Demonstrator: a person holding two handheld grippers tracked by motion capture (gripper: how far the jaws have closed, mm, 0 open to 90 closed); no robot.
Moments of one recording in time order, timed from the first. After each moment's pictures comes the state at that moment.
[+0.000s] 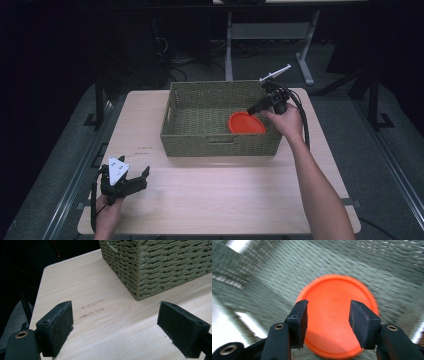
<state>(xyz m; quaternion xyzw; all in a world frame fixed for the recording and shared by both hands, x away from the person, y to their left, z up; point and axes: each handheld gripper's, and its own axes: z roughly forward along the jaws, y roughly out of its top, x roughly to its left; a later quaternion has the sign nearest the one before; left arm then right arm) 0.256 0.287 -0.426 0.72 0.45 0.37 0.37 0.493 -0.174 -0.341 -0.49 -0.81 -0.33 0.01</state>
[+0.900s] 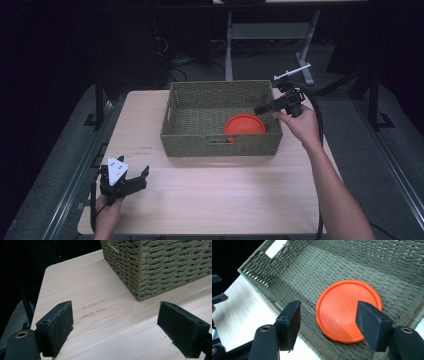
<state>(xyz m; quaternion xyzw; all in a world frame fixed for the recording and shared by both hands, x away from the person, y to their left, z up) 0.256 0.287 -0.426 0.72 0.45 0.37 0.37 0.456 -0.202 -0.312 -0.45 -0.81 -0.38 0.02</state>
